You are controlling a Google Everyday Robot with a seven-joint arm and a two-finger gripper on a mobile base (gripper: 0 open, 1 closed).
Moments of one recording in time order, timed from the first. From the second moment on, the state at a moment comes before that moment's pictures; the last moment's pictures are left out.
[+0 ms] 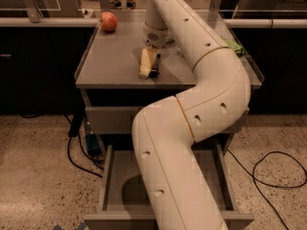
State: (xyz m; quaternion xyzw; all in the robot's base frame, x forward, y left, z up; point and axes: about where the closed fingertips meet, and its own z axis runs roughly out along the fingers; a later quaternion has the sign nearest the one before) arm 0.764 -0.002 0.807 -0.62 0.78 0.06 0.07
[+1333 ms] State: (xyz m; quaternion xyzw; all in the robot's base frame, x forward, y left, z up) arm 0.764 -0.002 0.807 -0.62 0.78 0.06 0.07
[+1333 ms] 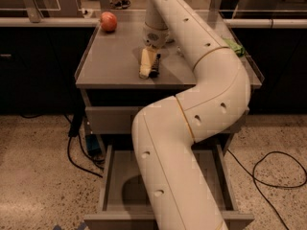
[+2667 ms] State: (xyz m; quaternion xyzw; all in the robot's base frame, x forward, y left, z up) arm 0.786 0.019 0.851 -0.66 0.74 0.01 0.14
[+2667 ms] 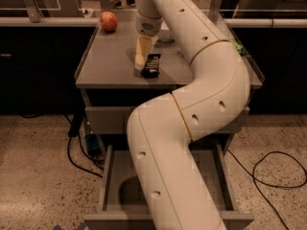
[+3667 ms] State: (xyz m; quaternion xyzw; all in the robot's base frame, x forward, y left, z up) arm 0.766 -0.025 0.790 -0.57 0.82 0.02 0.03
